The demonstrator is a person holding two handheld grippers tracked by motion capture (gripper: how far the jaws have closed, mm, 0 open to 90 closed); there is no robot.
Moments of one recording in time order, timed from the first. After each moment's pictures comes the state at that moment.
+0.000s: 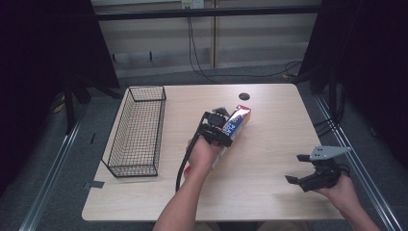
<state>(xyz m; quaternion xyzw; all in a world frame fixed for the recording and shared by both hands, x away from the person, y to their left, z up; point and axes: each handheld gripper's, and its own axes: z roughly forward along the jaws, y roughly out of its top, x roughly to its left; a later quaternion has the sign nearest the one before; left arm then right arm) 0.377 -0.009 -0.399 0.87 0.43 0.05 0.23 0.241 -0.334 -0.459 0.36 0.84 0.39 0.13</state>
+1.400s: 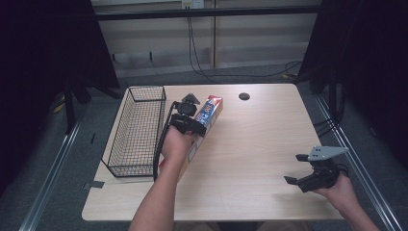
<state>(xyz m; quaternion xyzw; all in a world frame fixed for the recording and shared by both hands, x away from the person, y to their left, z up) 0.391 0.063 -0.364 0.83 0.51 0.06 0.22 0.241 -0.331 -0.459 0.35 0.84 0.39 0.14</state>
